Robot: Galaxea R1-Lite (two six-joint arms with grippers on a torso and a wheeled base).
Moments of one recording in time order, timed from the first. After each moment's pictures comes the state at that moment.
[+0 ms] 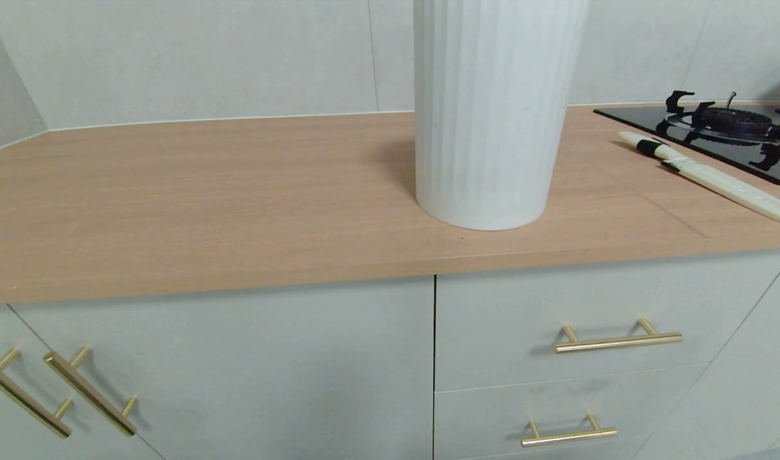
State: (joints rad) left arm 0.01 0.00 0.00 0.00 0.03 0.00; right arm 0.00 0.00 0.00 0.00 -0.04 0.01
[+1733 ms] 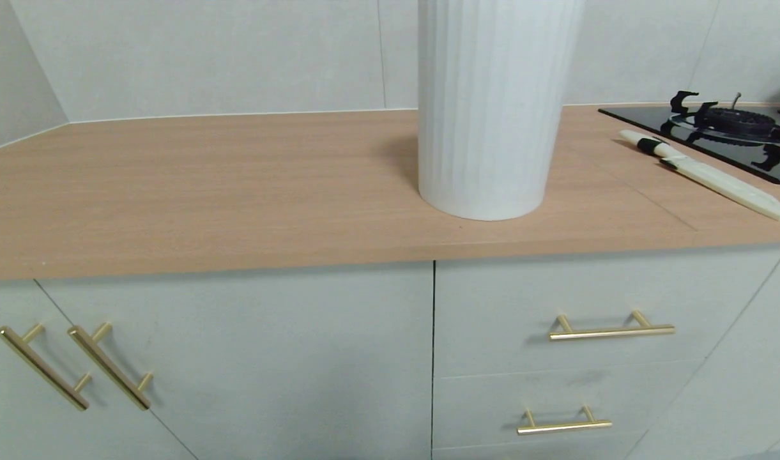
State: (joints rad) left arm 0.01 0.00 0.00 0.00 0.03 0.00; right arm 0.00 0.00 0.00 0.00 -0.04 0.01
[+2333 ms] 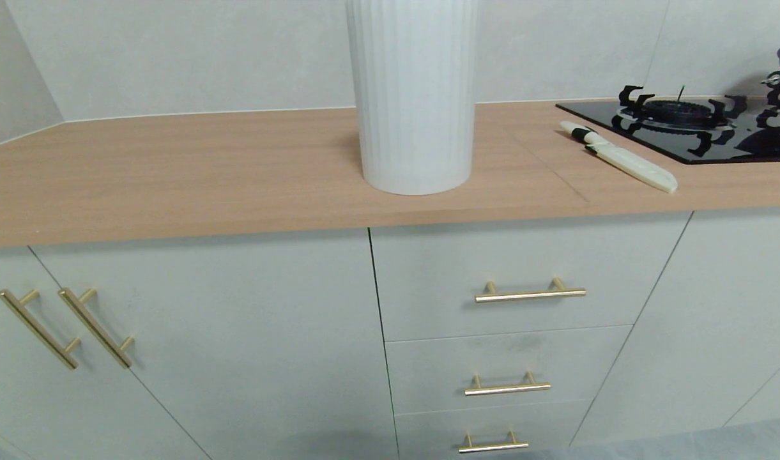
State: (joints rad) left arm 0.01 0.00 0.00 0.00 0.03 0.00; right arm 0.00 0.00 0.00 0.00 -0.04 0.01
